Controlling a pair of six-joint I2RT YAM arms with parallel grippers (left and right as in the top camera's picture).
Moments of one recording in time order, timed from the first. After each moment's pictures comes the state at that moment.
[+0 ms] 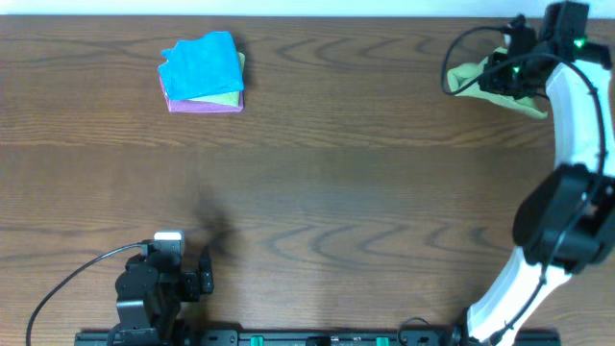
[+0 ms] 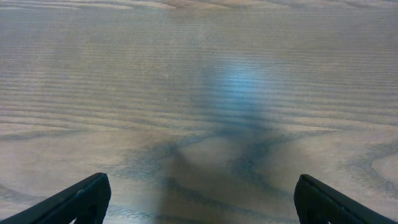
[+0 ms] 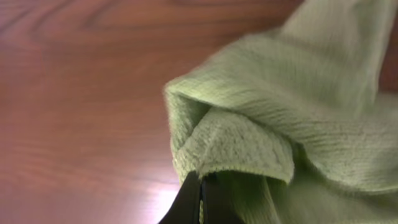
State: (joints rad) left arm 0.04 0.01 0.26 -0.93 0.06 0.04; right arm -0.22 2.06 1.90 -0.98 -0.32 -0.07
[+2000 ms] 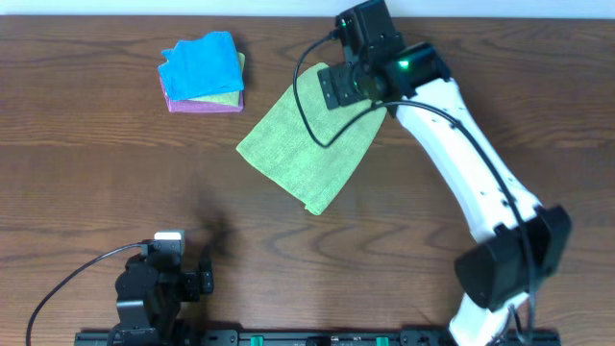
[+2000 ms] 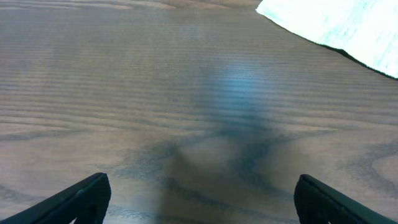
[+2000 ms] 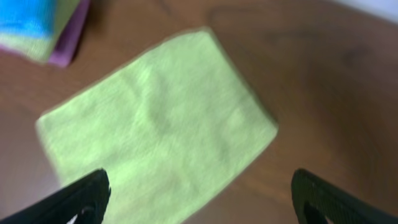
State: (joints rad) left arm 0.04 0.01 0.26 -0.92 0.06 0.04; right arm 0.46 1.89 1.90 -1.03 0.07 0.10
